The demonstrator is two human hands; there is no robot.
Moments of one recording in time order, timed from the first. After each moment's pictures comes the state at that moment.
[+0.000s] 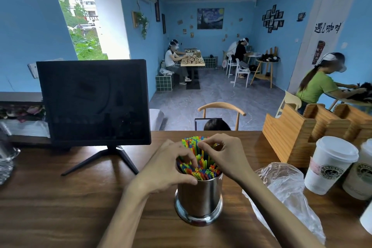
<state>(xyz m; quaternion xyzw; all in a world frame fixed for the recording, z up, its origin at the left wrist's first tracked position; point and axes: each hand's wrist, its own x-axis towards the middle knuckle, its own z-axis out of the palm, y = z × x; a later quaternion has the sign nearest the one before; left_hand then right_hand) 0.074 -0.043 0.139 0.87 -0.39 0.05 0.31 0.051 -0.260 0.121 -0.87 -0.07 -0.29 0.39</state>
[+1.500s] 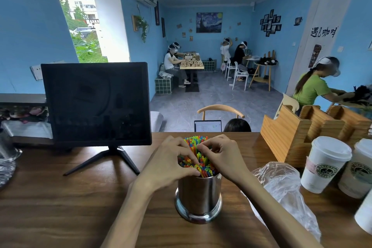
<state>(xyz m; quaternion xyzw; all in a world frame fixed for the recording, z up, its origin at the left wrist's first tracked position) 0.067 -0.046 0.143 0.87 -0.37 0.10 0.32 0.042 -0.254 0.121 -0.88 -0.05 -0.25 0.40</state>
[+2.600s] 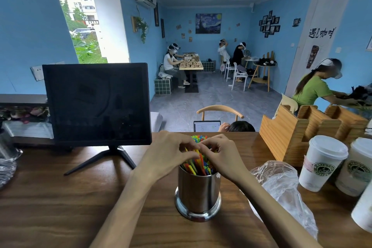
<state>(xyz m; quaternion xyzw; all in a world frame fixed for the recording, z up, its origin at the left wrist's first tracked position) 0.055 -0.051 0.180 0.86 -0.36 0.14 0.33 0.042 -0.254 0.119 -0.88 -0.06 -0.25 0.41</state>
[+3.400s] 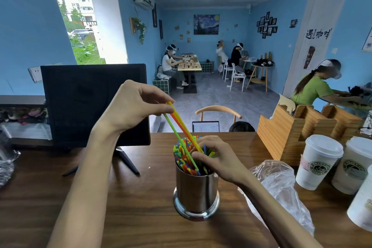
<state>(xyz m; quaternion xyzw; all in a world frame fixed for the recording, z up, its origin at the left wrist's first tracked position) 0.068 -0.011 0.279 0.78 -0.34 0.10 0.52 0.031 -0.257 0.125 -0.86 -0.17 -0.18 0.45</state>
